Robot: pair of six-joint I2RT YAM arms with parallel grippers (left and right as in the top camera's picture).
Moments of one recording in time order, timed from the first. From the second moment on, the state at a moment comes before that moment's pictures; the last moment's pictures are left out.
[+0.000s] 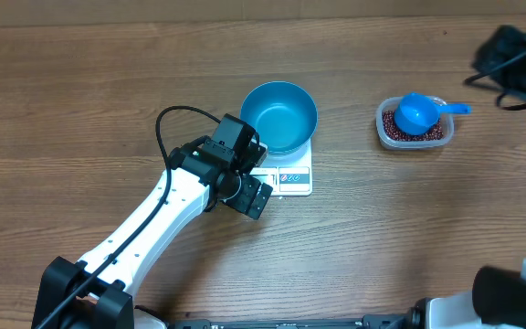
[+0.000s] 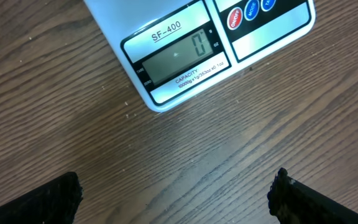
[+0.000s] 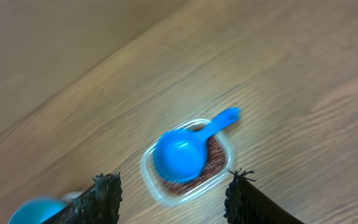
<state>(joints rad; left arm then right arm) -0.50 1.55 1.09 -0.86 0.10 -0.02 -0.21 1.67 2.03 -1.26 0.02 0.41</state>
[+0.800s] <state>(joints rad) -0.50 1.55 1.09 -0.86 0.10 -0.02 -0.62 2.27 2.02 -1.12 -0.63 0.42</state>
